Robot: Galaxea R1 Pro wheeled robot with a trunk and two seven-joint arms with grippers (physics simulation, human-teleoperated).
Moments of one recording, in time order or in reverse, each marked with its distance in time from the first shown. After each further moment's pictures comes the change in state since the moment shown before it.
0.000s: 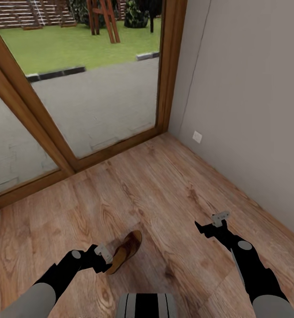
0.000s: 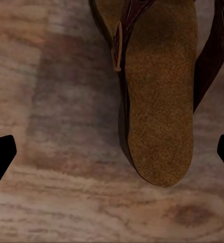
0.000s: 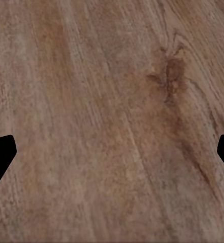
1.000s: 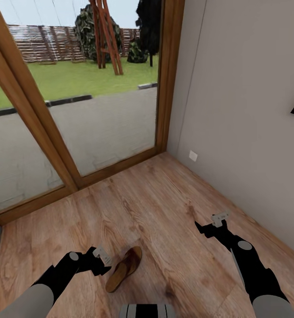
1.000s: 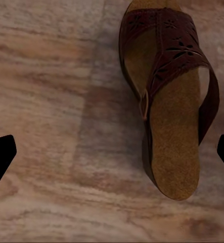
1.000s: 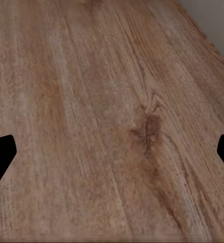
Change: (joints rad) left arm 0.001 0.012 0.008 0.025 0.014 -0.015 -0.026; right arm 0.000 0.000 0.000 0.000 0.000 0.000 0.000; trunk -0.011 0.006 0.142
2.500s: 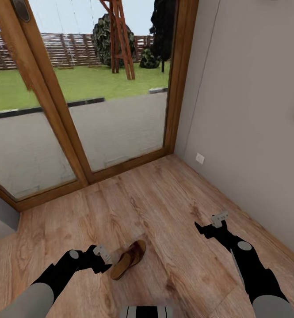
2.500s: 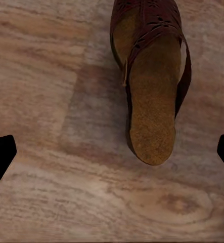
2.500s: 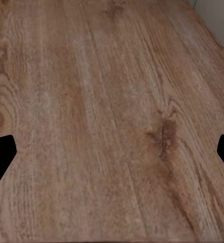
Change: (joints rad) left arm -0.003 0.000 0.003 -0.020 0.000 0.000 -0.012; right arm 0.000 0.000 0.000 0.009 -0.001 -0.001 0.000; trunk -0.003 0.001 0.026
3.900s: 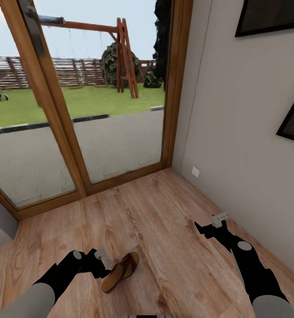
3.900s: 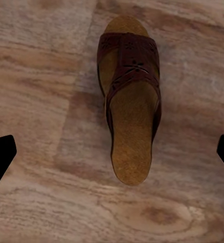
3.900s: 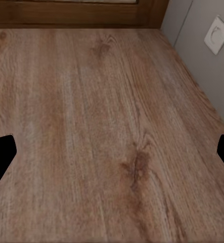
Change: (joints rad) left arm 0.000 0.000 -0.073 0.002 0.001 0.081 -0.013; right arm 0.000 0.000 0.000 0.000 0.001 0.000 0.000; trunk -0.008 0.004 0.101
